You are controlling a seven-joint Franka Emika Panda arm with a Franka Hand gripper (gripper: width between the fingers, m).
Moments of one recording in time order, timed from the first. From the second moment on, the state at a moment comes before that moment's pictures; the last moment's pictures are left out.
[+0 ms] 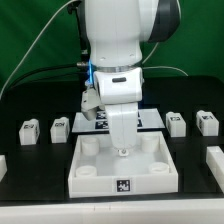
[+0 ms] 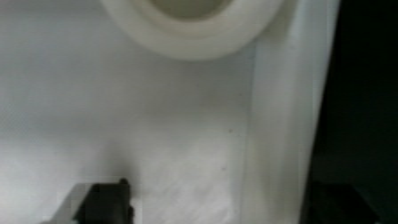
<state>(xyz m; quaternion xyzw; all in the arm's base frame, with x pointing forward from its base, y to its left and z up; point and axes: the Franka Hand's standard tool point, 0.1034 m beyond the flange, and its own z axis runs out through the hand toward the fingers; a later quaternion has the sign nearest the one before) 0.444 0.001 0.010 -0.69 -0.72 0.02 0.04</state>
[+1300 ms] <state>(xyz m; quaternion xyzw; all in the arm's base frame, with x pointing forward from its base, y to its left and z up) 0.472 0.025 0.010 -0.70 -0.71 0.00 0.03</state>
